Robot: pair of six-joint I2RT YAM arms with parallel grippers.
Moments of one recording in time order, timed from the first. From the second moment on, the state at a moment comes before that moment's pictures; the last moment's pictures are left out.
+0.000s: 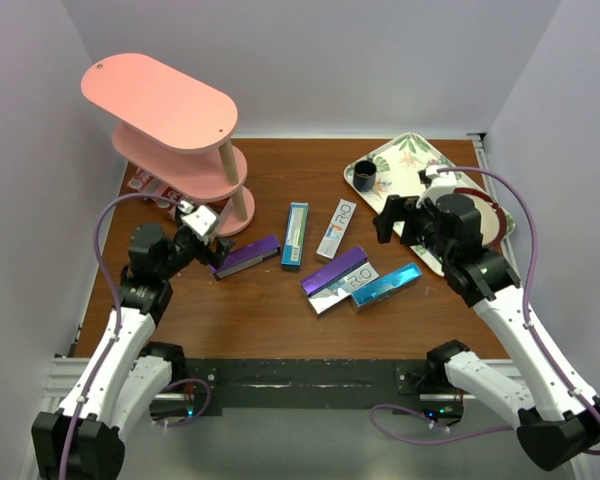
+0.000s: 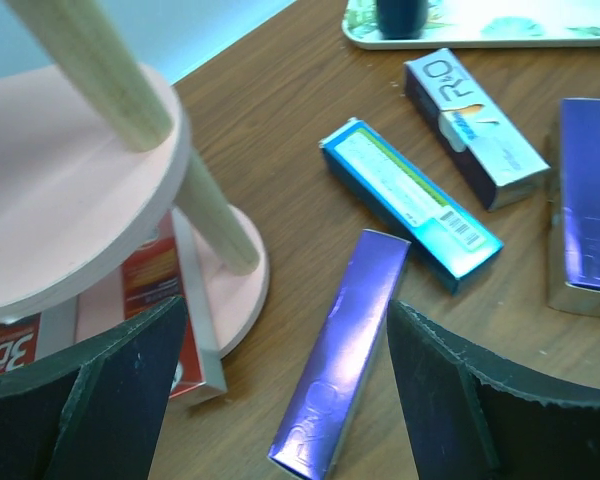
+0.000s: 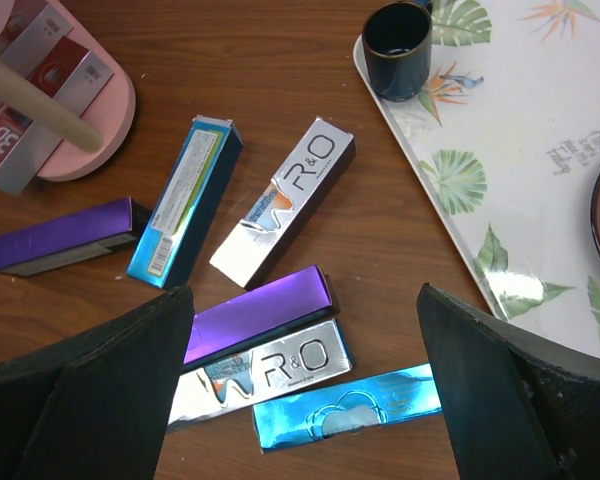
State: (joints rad) left arm -0.13 0.76 0.53 0.01 0.49 0.30; right arm 0.40 0.88 0.97 -0.51 0.09 0.27
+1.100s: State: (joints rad) left arm -0.29 1.19 0.67 -0.20 0.36 0.38; right arm 0.40 0.93 0.95 -0.51 0.03 0.24
